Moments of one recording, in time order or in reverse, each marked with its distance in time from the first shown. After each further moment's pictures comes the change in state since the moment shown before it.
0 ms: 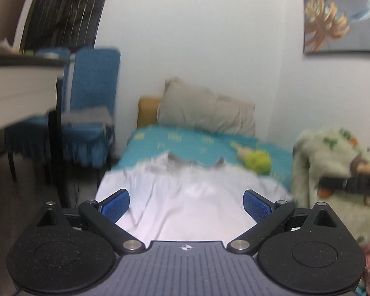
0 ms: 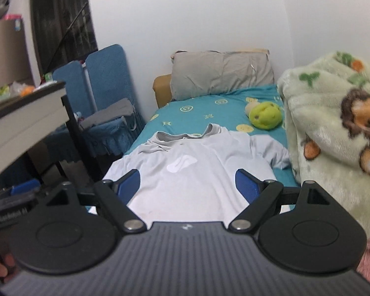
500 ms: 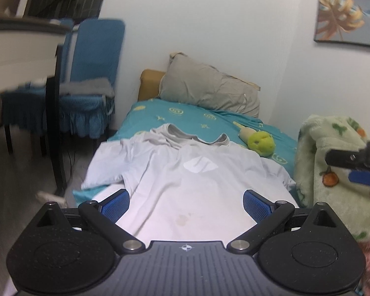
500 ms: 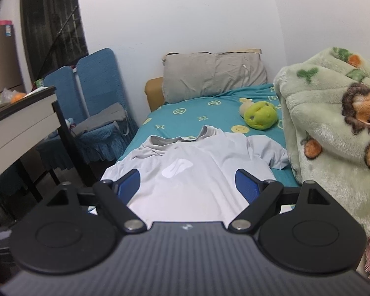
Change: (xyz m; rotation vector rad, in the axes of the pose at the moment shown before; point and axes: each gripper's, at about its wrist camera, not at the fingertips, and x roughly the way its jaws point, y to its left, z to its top) left arm 0.042 0.017 -0.015 -0.109 0.110 -0.009; right arm 0.021 -0.004 -0.002 0.073 0.001 -0.045
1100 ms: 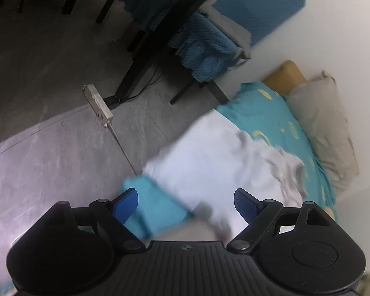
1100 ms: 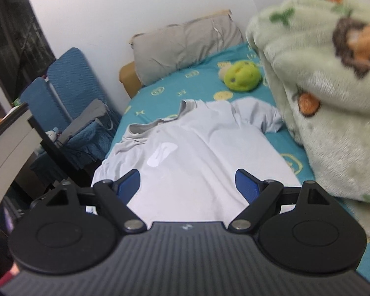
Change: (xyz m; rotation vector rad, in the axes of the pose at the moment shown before) left arm 0.182 0.216 0.034 -0.767 0.188 0.261; right arm 0.065 -0.042 -0.004 0.238 0.146 -0.031
